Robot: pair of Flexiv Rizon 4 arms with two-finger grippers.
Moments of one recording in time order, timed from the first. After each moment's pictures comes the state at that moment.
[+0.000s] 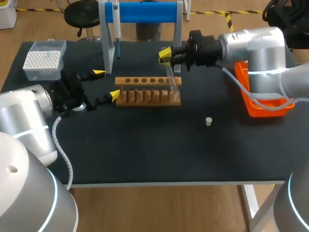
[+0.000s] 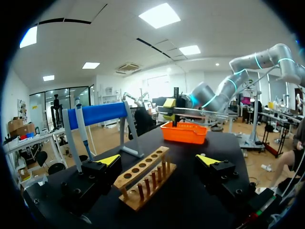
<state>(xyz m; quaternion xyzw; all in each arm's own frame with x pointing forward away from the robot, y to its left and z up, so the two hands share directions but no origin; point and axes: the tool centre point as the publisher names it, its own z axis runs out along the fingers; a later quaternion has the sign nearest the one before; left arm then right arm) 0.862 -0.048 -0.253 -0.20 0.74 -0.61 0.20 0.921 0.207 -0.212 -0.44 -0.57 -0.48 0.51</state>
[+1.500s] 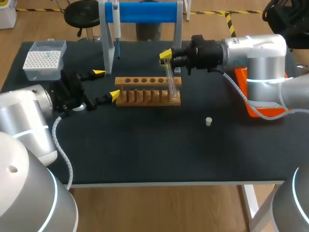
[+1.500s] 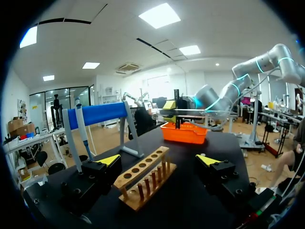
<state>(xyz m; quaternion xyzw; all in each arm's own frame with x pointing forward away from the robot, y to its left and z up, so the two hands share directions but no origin) 0.862 -0.048 -0.253 -0.20 0.74 -0.61 0.20 0.923 0.206 -0.216 -0.47 -0.53 -0.48 0.52</state>
